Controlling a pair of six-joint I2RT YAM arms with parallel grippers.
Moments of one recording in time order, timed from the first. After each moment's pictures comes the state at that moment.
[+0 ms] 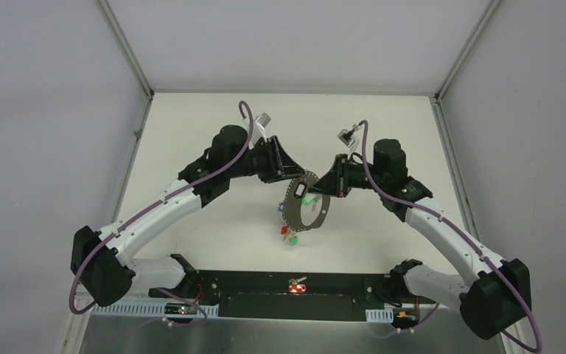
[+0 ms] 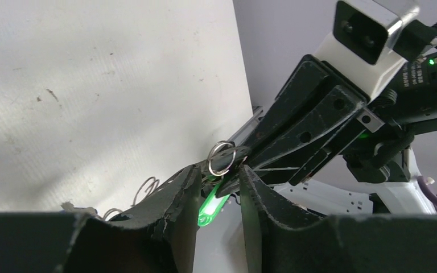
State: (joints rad) left arm -0.70 1.20 1.02 -0.11 0.36 -1.03; right arm 0.49 1.07 0.79 -0.08 -0.85 0.56
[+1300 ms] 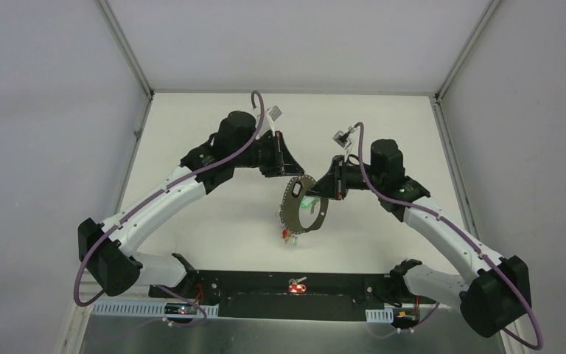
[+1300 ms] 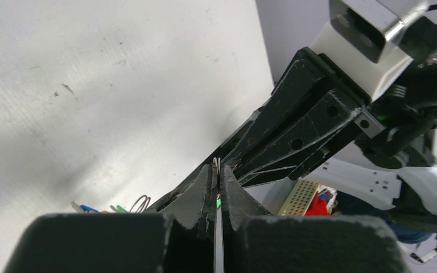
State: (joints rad) left arm -0.71 1.29 1.21 -0.29 0.40 -0.90; right arm 0.50 1.08 0.78 -0.05 -0.89 0.52
